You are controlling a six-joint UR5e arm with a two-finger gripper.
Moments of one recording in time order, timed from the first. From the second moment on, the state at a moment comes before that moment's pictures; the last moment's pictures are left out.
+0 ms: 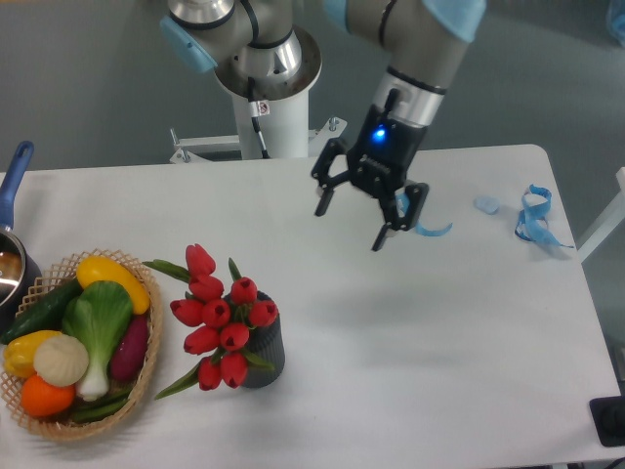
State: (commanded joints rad) arm 2.67 -1.63 -1.89 -0.93 0.88 1.24
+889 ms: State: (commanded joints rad) arm 2.55 -1.76 -1.88 -0.79 0.79 1.25
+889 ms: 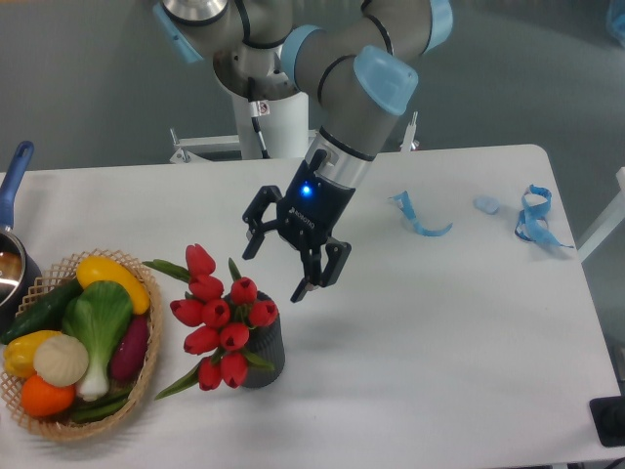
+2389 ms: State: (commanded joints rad) arm 2.48 -1.87 -1.79 -0.76 0.78 1.24
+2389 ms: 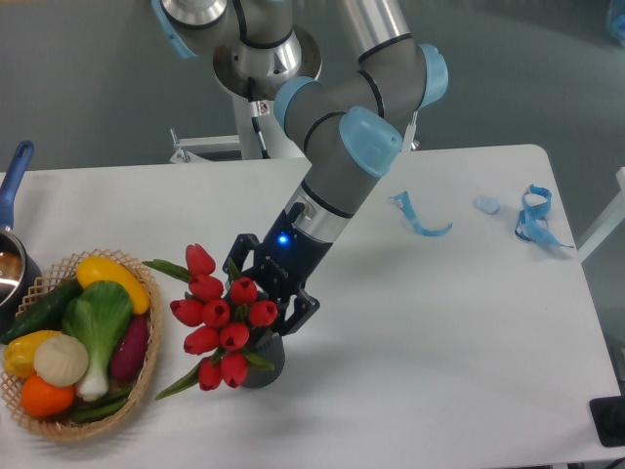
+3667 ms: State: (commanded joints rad) arm 2.50 -1.77 -1.73 -0.76 0.71 1.03
